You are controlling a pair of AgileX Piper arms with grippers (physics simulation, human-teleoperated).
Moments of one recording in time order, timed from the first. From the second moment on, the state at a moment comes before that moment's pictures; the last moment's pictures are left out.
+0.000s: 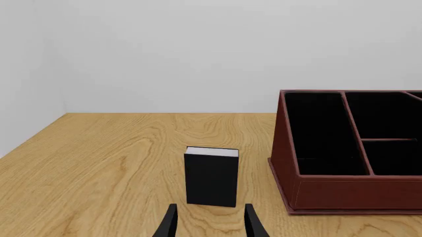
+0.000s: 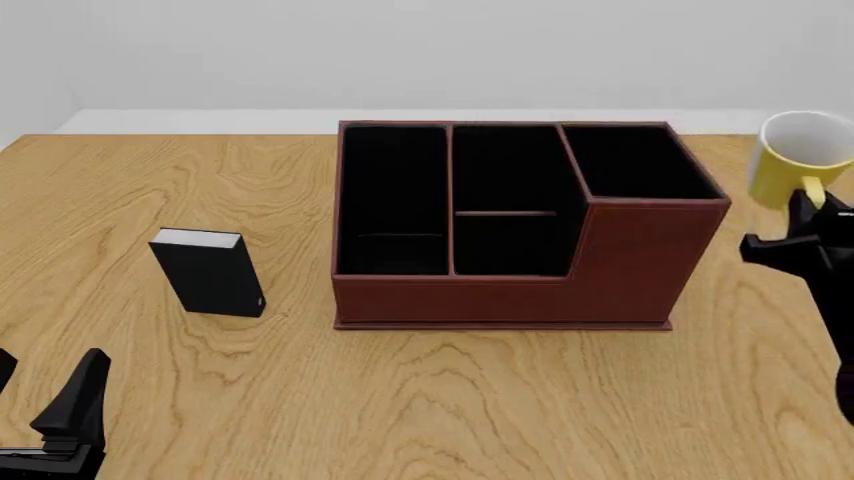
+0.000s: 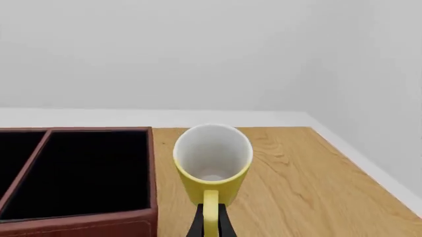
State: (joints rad) left arm 0.00 0.01 0.00 0.00 0.00; right arm -0.25 1.25 -0.41 -0.80 -0.14
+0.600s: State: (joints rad) left arm 0.00 0.01 0.00 0.00 0.00; right arm -0.26 1.44 -0.40 -0.93 -0.15
